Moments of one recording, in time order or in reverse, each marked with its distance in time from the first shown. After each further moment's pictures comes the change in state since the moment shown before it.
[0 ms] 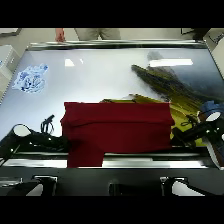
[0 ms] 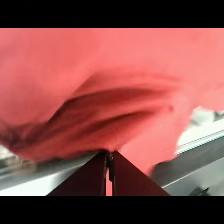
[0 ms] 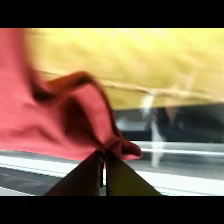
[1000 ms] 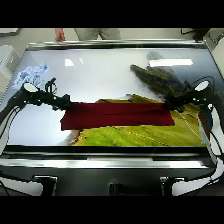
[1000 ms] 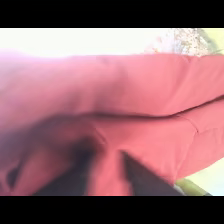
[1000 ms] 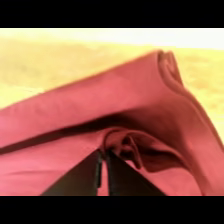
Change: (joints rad) left arm 0.011 -0.696 0.790 -0.031 0.054 0.016; right arm 0.208 -0.357 0.553 0.142 -0.256 0.215
